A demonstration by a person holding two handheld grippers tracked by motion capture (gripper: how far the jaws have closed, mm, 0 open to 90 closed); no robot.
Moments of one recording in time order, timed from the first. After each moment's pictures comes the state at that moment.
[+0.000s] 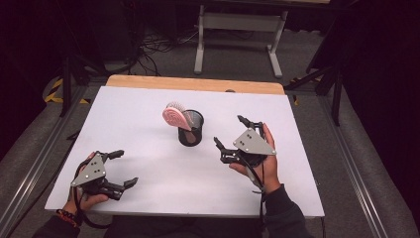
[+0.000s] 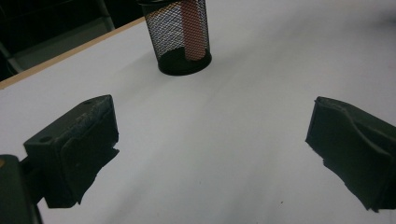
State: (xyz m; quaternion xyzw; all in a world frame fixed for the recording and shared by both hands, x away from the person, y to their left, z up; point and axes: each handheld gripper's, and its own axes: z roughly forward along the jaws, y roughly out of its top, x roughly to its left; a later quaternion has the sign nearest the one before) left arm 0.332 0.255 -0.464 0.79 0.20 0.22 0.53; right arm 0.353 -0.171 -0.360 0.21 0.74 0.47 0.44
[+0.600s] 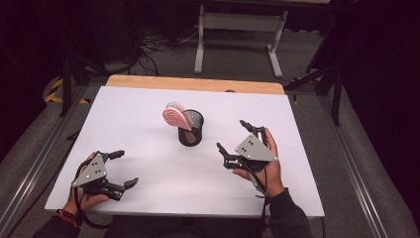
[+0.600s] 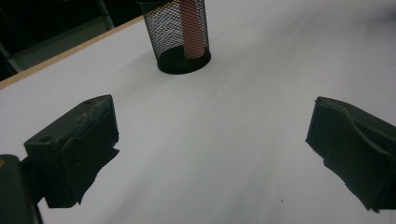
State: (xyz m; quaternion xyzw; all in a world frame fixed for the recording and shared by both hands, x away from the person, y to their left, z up) left arm 0.332 0.253 -0.465 0.80 0.19 0.22 0.53; right arm 0.346 -0.178 -0.370 0.20 0.75 0.46 0.44
